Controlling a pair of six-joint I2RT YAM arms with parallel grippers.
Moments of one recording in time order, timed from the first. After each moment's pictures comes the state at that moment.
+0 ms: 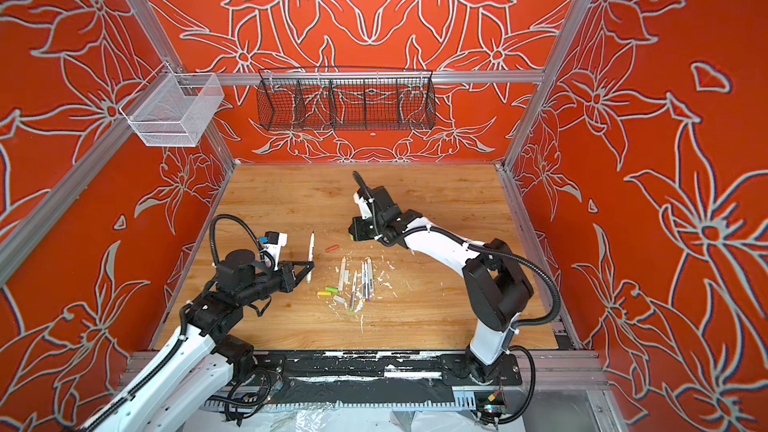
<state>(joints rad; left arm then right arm) -0.33 0.67 0.40 -0.22 0.47 -0.59 0.66 1.71 1.21 -0.22 -0.29 0.54</state>
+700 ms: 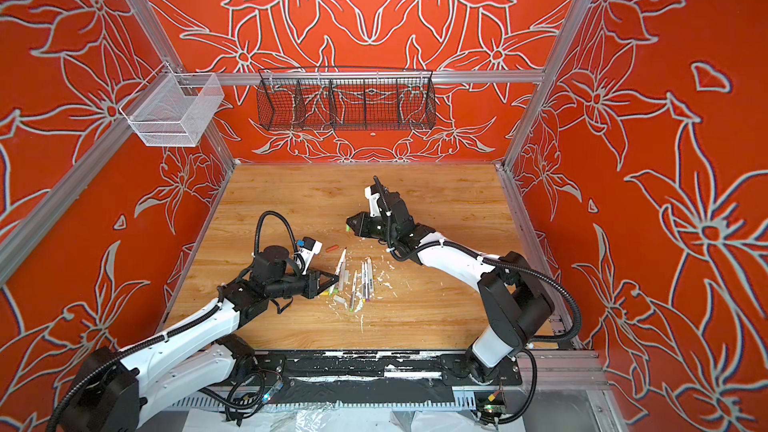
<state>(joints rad) -0.48 0.96 0.39 -0.02 0.54 -0.52 0.69 1.59 1.04 0.13 -0.32 0.79</state>
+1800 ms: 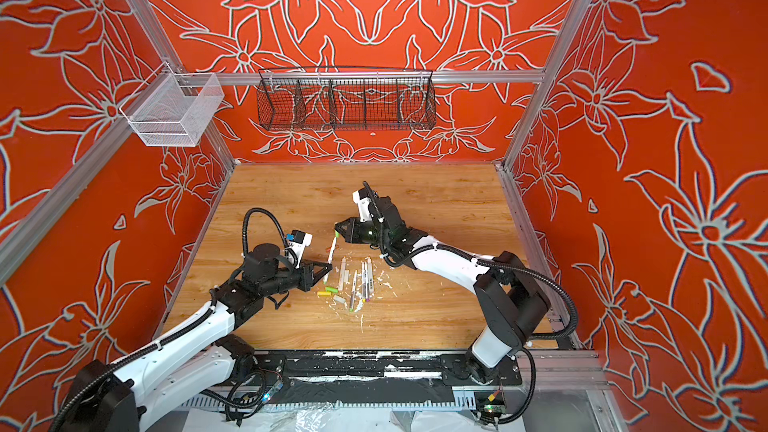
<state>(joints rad) -0.41 0.90 0.39 0.01 0.47 -0.49 0.75 1.61 1.04 0.18 -0.34 0.79</state>
